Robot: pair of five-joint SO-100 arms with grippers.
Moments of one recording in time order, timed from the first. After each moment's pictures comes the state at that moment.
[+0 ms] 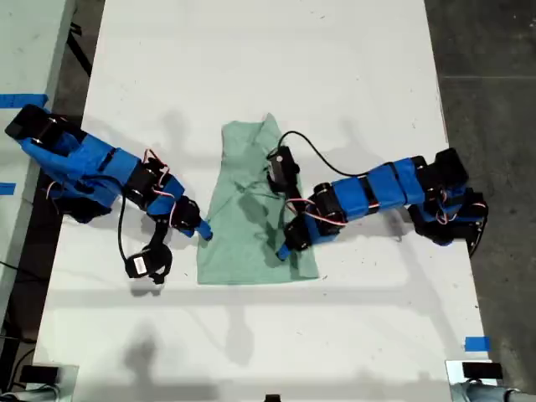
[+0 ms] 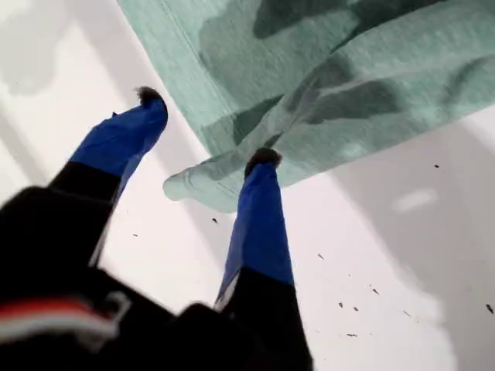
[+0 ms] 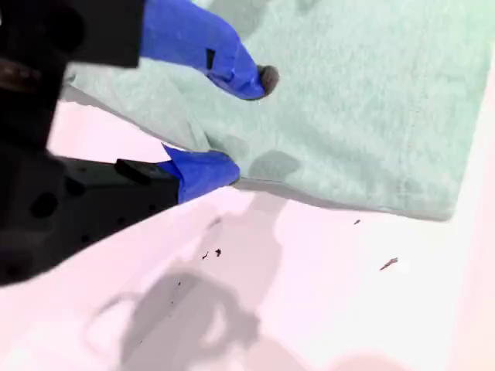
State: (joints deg) arm 0 7.1 99.4 116.1 61.0 -14.4; arm 1 -11.0 68.6 67.2 76.5 -24.8
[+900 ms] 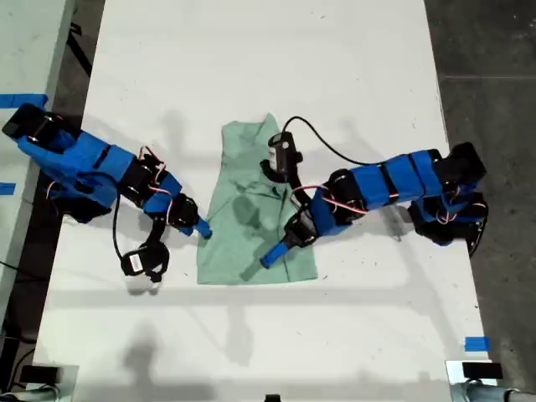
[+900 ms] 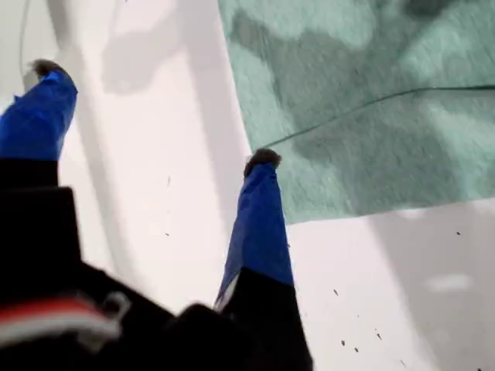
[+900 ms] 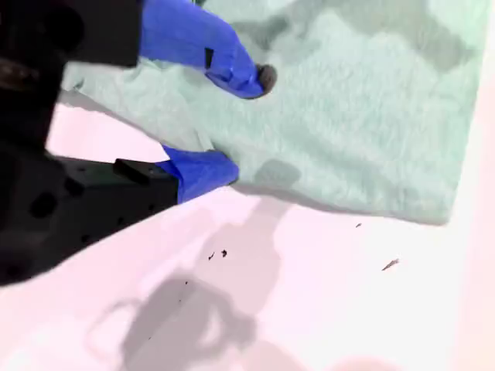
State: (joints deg) arm 0 7.2 101.1 116.2 62.6 -14.6; arm 1 -10.9 78.1 68.6 70.7 -32.9
